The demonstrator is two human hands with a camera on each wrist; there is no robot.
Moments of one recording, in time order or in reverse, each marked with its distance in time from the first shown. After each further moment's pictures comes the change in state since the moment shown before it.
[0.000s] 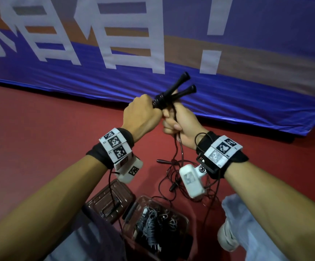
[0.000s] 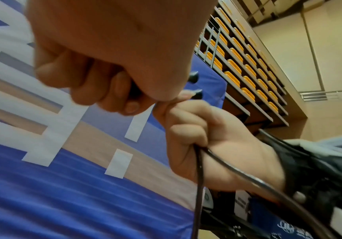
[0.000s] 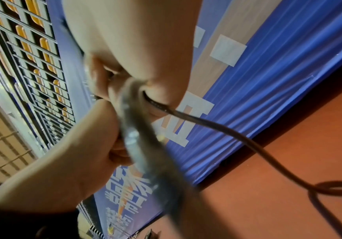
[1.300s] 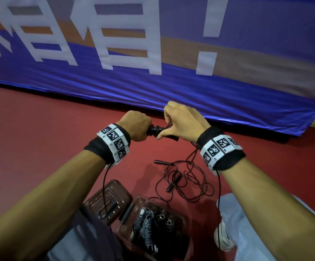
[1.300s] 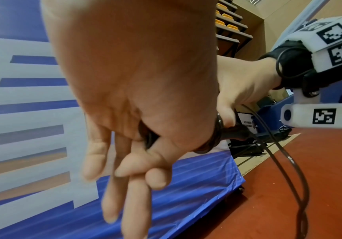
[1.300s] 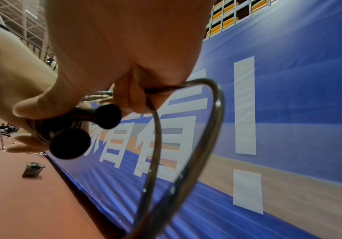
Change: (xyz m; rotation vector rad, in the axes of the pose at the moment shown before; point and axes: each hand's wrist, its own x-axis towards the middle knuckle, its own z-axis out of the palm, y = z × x) left_hand 0.021 -0.034 0.026 0.816 -0.405 0.497; right_hand -0.004 -0.016 -0.034 -1.746 -0.008 -0.400
